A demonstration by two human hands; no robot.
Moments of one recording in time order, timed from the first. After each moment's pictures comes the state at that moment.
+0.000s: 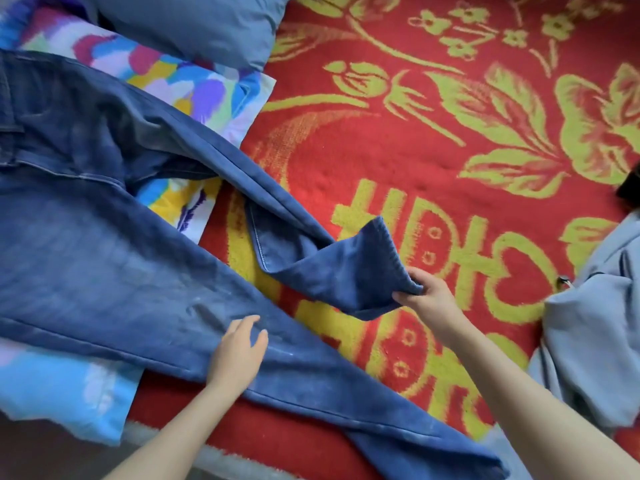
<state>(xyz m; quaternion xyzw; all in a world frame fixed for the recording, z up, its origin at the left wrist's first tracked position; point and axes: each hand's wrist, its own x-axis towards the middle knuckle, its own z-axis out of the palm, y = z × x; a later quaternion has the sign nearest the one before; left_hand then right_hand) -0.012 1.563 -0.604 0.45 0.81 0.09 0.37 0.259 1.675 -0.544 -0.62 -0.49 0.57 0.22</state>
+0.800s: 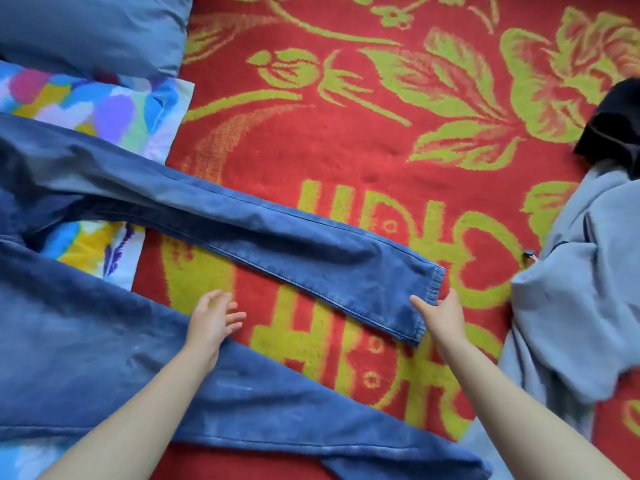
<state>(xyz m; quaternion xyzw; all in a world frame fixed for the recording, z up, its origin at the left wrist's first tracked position) 0.018 1.668 -0.622 0.12 0.76 0.34 0.54 0.351 1.673 -0.622 -0.87 -0.26 0.41 0.14</state>
